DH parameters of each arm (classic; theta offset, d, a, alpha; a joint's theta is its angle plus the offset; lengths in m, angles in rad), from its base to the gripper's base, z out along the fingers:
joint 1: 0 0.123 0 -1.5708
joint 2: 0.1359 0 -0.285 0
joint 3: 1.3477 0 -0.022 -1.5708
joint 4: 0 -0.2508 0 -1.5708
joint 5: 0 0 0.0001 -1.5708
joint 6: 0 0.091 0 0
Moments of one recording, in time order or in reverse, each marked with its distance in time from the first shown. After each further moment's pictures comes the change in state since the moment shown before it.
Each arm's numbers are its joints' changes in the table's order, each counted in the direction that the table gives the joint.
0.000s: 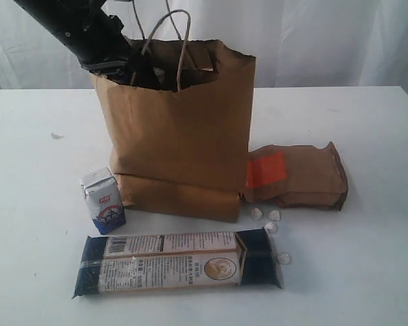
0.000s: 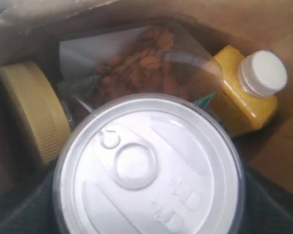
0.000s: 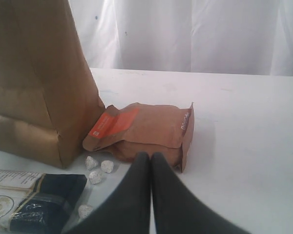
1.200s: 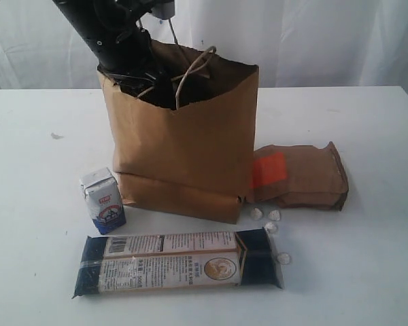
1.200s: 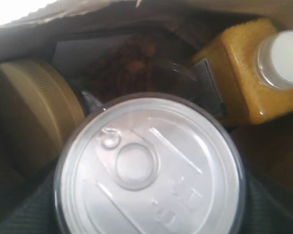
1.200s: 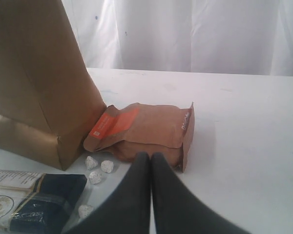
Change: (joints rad) left arm -0.129 0.055 -0.096 -0.238 -0.047 -0.125; right arm 0.000 0.000 0.000 0.000 0.000 0.000
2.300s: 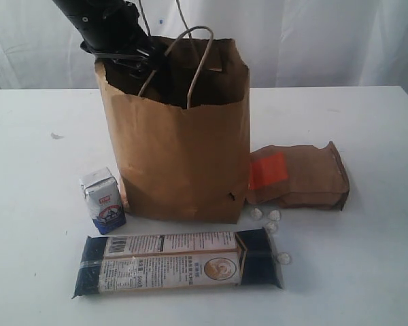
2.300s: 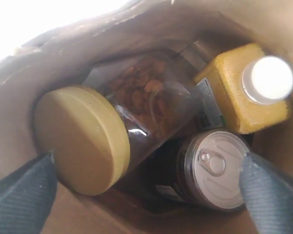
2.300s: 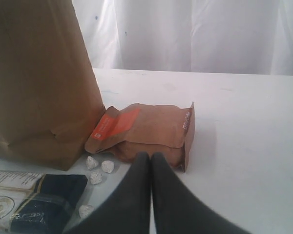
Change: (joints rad) left arm 0.000 -0.069 -0.002 -0.029 0.003 -0.081; right arm 0.000 0.000 0.000 0.000 0.000 0.004
